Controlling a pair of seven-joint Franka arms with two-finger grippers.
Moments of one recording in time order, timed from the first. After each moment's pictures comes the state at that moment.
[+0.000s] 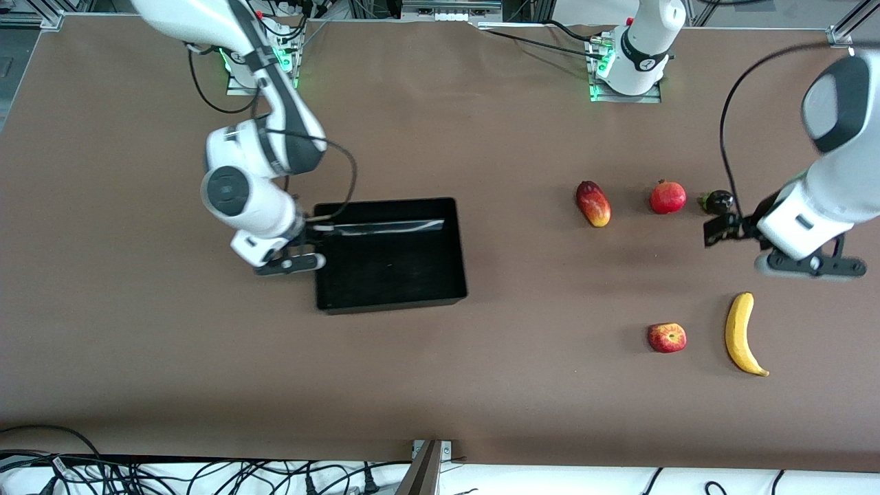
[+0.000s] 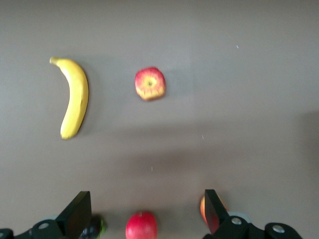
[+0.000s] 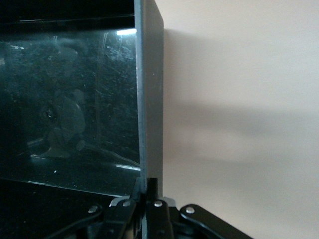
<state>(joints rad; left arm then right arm) -0.07 0.27 0.05 -1.60 0.00 1.88 0.03 0.60 0.44 -0.16 -1.83 0.23 2.18 0.18</state>
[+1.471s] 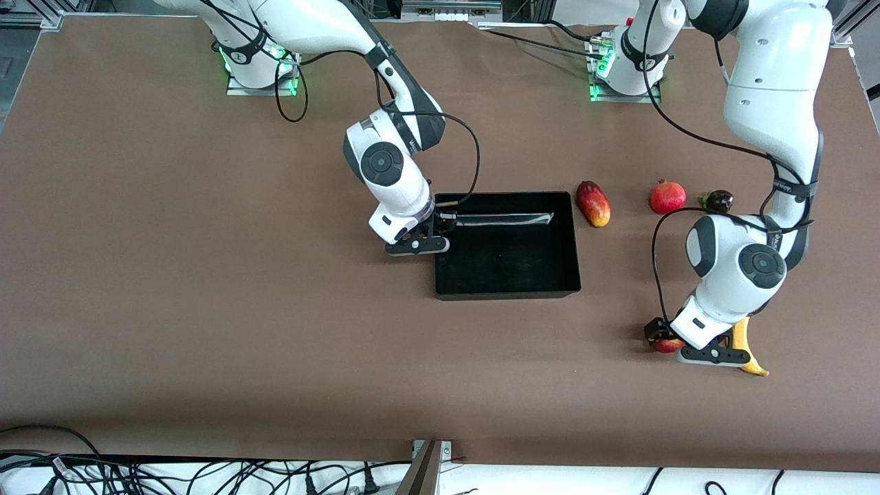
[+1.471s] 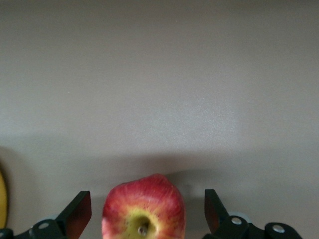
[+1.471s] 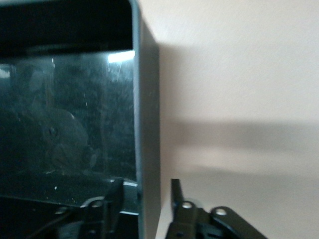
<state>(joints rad) -0.05 0.78 0.05 -1.59 0.00 2.62 0.03 0.86 0.68 -0.18 -1.55 0.38 2.31 0.46</state>
